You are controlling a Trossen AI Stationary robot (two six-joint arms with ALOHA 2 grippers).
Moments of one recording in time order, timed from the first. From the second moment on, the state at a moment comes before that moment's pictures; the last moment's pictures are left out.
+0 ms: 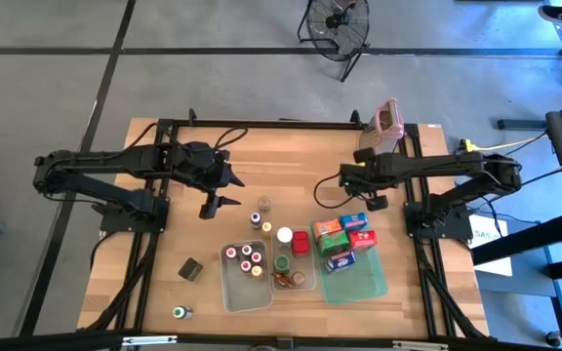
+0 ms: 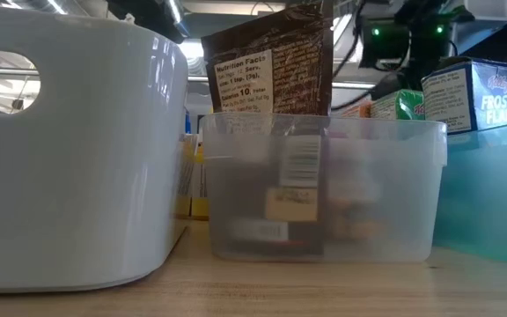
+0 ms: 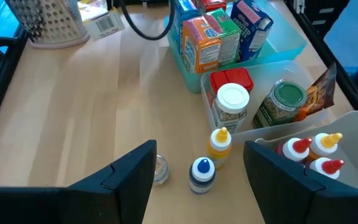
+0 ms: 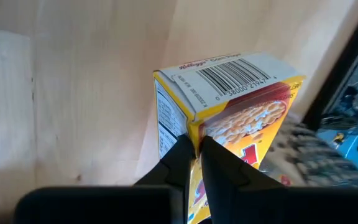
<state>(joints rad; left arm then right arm) 0.10 1.04 0.99 -0.60 0.14 0.12 -0.13 1.39 0.92 -1.09 0.42 -0.40</state>
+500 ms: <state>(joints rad) 0.10 1.04 0.99 -0.61 0.12 0.06 0.00 1.39 1.10 -1.12 0.56 -0.49</state>
